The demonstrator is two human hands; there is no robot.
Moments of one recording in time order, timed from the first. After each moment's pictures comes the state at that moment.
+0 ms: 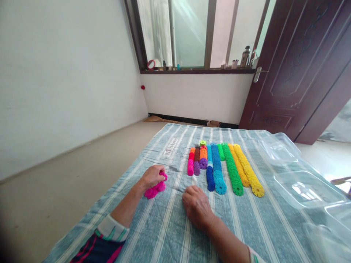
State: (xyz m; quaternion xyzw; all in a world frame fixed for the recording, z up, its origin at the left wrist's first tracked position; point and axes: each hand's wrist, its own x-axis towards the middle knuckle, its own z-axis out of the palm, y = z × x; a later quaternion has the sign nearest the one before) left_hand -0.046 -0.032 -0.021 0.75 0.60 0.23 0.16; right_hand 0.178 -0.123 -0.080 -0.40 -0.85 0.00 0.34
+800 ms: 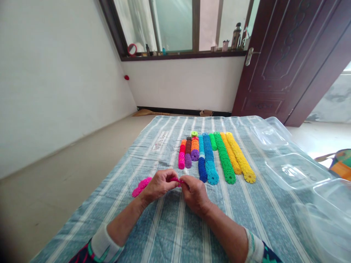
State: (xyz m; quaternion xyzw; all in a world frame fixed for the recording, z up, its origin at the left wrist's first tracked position) left_hand 0.031 -0.076 -0.019 0.74 0.43 0.30 0.42; right_hand 0.193 -0.109 -0.080 -0.44 -0.73 0.15 0.50
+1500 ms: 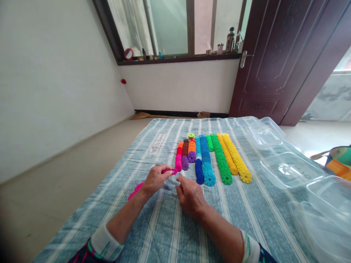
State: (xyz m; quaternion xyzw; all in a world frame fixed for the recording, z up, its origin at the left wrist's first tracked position) left_hand 0.029 -0.042 -0.035 0.74 0.50 0.34 0.30; right_hand 0.190 -0.111 -0.079 -0.48 -0.74 0.07 0.46
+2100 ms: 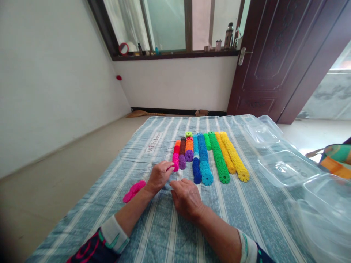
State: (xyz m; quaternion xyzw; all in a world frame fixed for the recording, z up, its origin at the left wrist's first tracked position) left_hand 0.044 -0.021 -0.056 0.80 0.48 0.32 0.13; right_hand 0.190 -0.112 -0.079 -0.44 -0.81 0.00 0.39
